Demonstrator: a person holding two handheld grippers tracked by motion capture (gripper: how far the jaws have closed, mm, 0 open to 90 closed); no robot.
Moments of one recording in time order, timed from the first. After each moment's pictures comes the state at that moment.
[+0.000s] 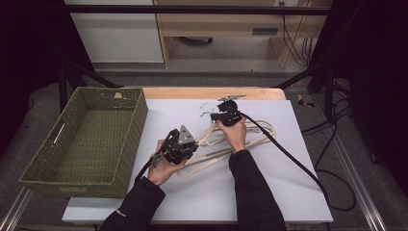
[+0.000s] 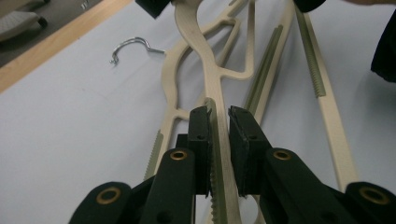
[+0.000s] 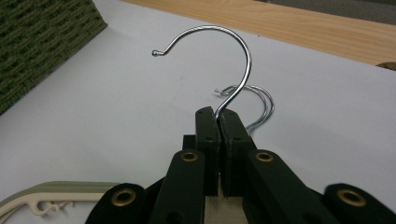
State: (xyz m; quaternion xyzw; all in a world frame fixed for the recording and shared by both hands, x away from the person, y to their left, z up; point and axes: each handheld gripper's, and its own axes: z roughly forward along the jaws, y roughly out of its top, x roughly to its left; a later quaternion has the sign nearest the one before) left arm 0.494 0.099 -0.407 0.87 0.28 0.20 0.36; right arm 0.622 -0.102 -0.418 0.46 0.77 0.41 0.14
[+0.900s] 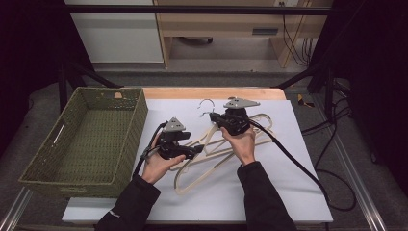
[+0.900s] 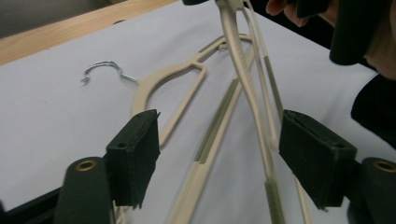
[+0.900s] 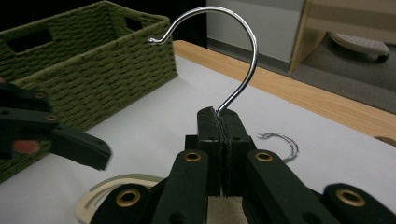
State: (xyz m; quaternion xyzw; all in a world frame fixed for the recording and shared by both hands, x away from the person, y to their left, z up) left arm 0.498 0.112 -0.377 0.82 0.32 0.10 0.46; right arm 0.544 -0.111 -0.361 0.36 0.76 0.51 0.19
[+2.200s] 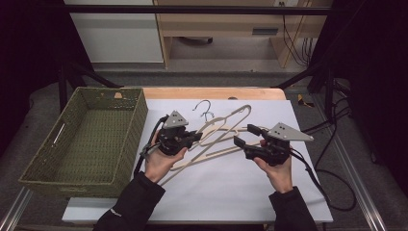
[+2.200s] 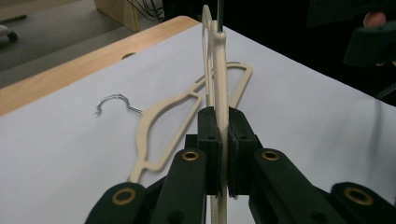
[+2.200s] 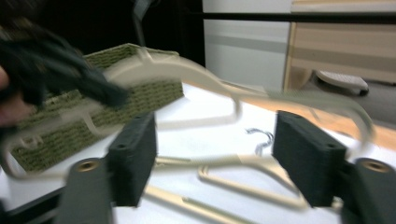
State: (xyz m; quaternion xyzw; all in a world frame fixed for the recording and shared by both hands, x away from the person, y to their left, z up) left arm 0.476 0.108 -0.326 0.82 0.30 0.16 0.47; right arm 0.448 -0.195 -0.354 0.34 0.71 0.58 0.22
